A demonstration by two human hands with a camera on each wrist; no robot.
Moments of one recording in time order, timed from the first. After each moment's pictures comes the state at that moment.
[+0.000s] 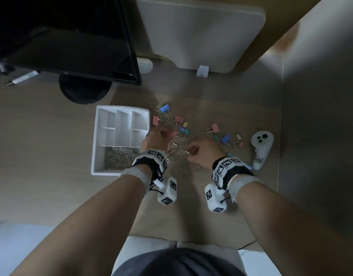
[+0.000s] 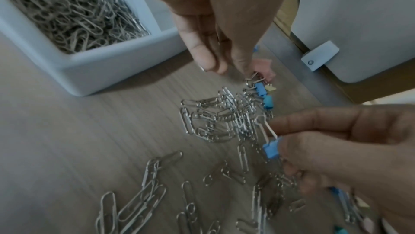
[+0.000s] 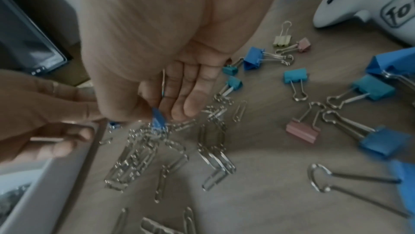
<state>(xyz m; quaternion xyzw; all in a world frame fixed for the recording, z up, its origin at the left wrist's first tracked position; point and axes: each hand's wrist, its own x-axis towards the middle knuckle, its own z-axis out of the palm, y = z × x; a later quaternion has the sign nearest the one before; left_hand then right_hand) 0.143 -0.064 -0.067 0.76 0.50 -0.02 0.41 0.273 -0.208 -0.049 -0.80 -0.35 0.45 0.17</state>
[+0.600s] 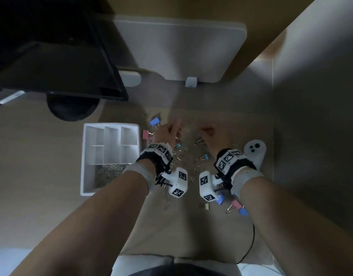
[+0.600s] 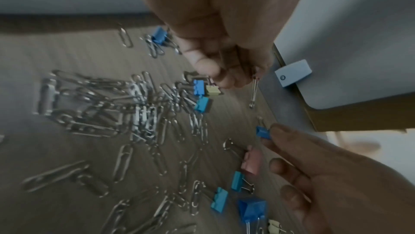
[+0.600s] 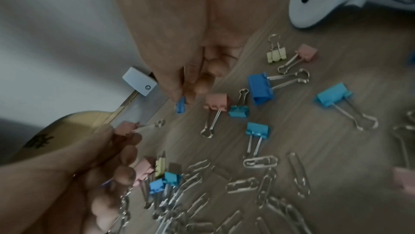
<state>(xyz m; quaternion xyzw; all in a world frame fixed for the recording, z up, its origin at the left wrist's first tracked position) 0.229 -0.062 -0.053 0.63 0.50 0.00 0.59 0.345 -0.189 -0.073 -0.86 -0.12 0.36 0.35</state>
